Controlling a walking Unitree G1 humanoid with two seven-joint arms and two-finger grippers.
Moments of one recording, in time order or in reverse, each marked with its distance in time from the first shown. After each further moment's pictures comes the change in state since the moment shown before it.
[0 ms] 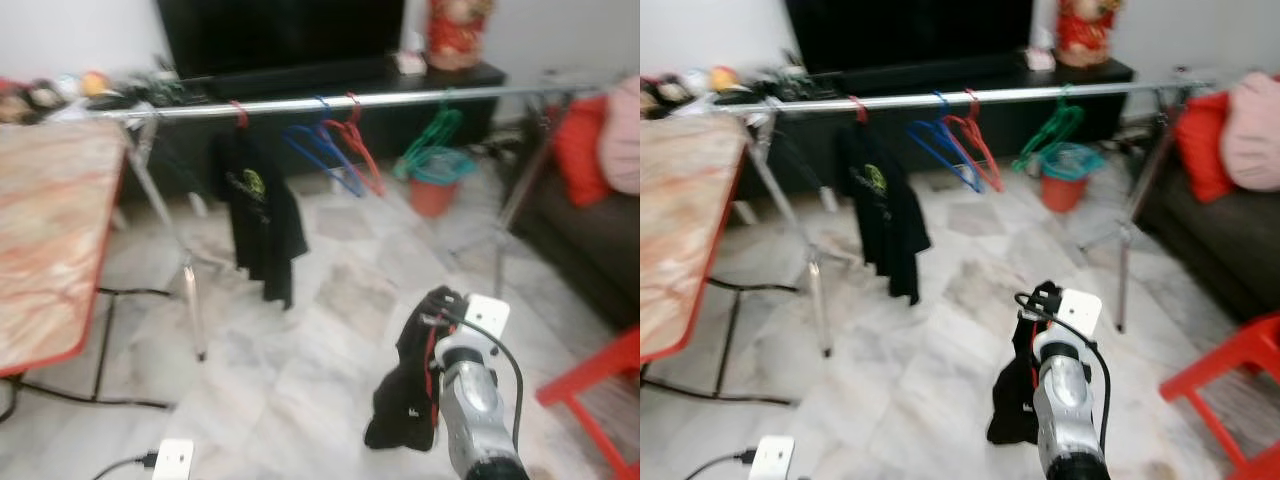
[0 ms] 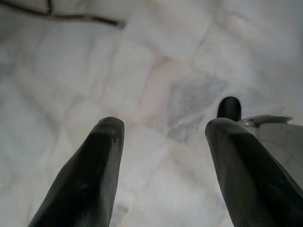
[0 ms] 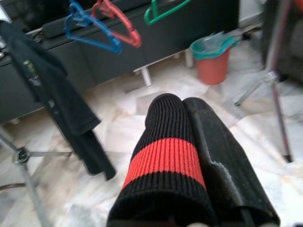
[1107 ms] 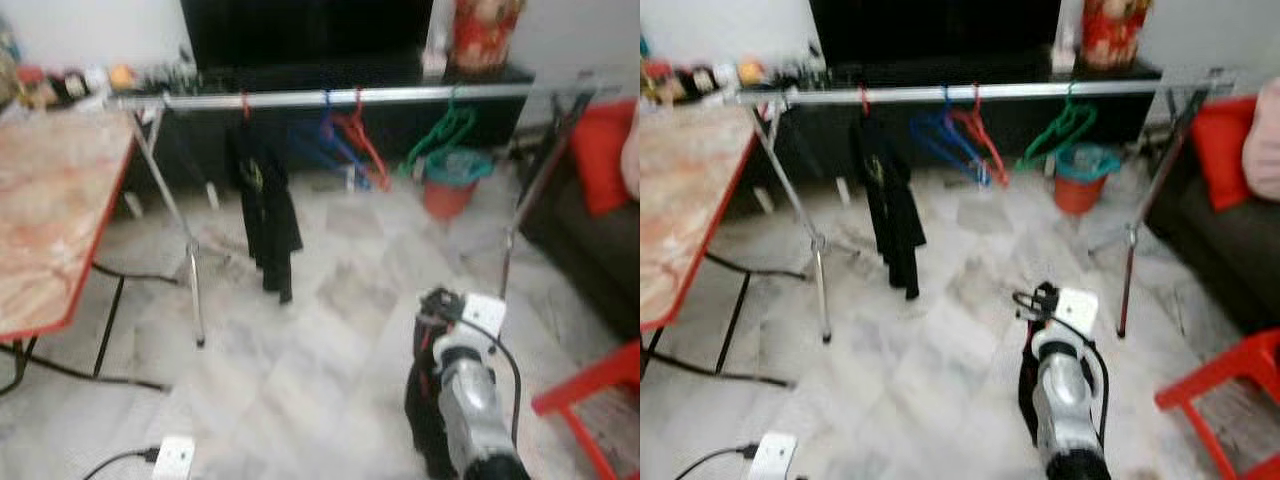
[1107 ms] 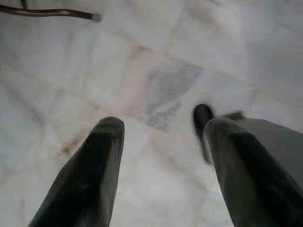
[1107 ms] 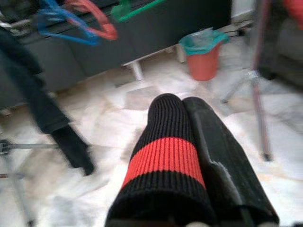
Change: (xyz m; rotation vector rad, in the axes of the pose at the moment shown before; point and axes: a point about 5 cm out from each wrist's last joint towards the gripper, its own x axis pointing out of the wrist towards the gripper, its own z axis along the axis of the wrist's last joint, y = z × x) left arm 0.000 -0.003 0.000 0.072 0.002 -0.029; right arm 0.001 -0.007 -0.002 -0.020 0.018 -0.012
